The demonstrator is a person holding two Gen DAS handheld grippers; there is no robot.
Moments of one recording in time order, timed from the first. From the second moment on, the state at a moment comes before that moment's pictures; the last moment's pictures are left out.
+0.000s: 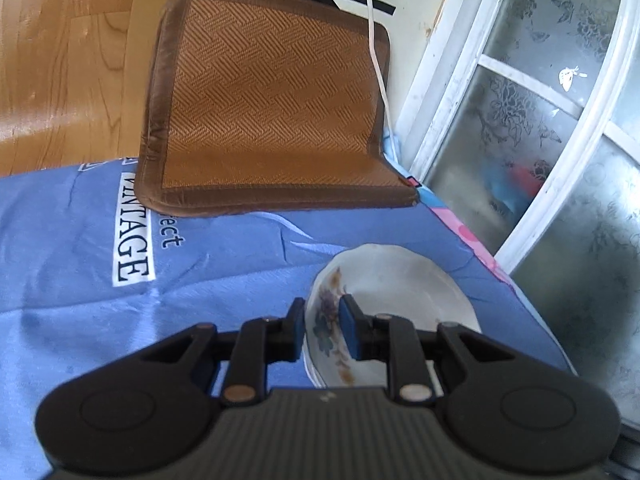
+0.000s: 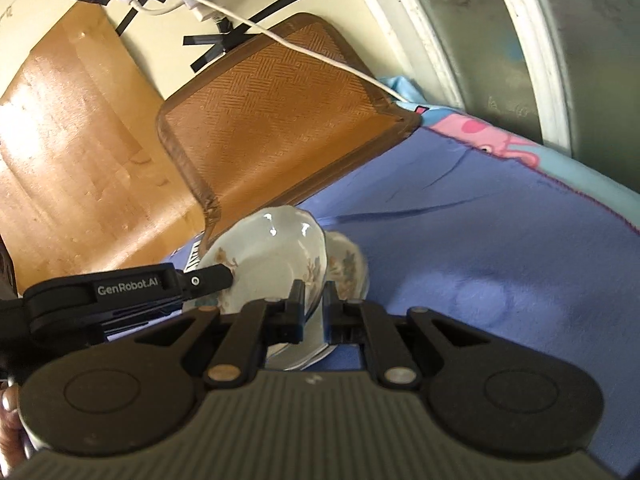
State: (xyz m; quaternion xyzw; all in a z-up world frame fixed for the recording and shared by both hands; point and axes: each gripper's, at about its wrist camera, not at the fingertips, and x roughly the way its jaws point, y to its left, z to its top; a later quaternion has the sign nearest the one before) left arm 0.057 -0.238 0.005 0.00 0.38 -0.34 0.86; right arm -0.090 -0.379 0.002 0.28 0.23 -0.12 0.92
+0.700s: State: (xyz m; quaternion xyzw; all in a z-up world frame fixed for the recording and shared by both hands) left arm 0.023 -0.159 0.017 0.06 0.32 -0.26 0.91; right arm -0.092 -0.310 0.004 0.19 0.19 -0.12 0.96
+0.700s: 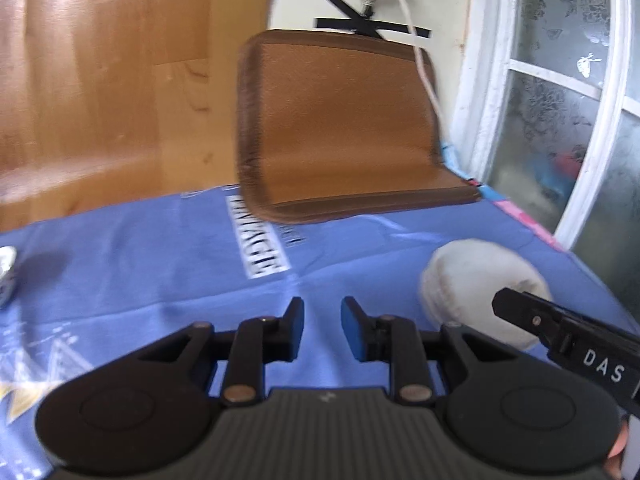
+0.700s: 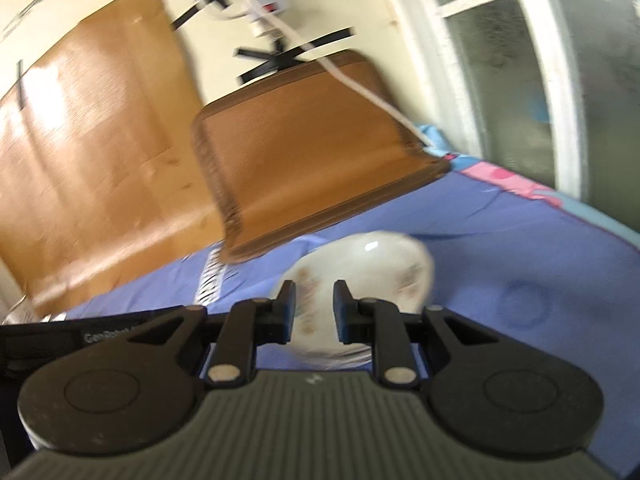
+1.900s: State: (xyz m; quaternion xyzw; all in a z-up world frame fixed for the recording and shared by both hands) left arm -0.016 -0.111 0.020 0.09 0.29 -0.28 0.91; right arm -0.124 -0.276 0.004 0.24 0.20 -0.12 0.94
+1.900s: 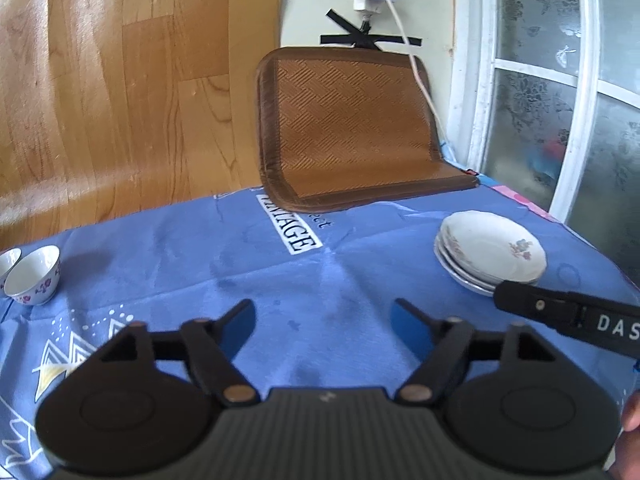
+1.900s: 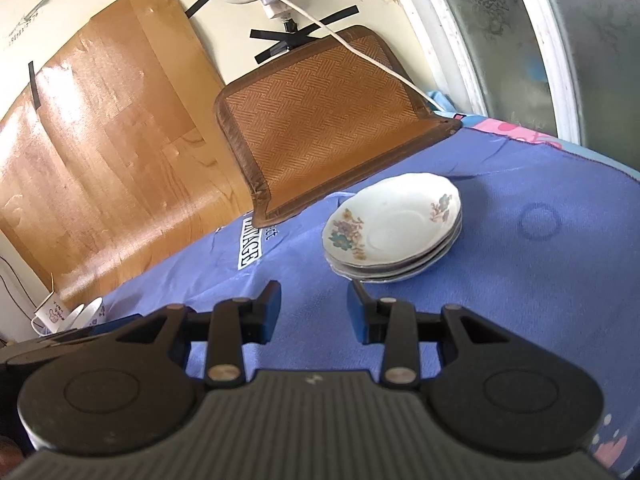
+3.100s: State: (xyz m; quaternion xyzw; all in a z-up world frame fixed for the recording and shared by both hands) left arm 0.009 0.028 0.003 0.07 0.29 -0.12 0.95; right arm -0.063 -0.170 -0.003 0.17 0.26 -0.01 0.95
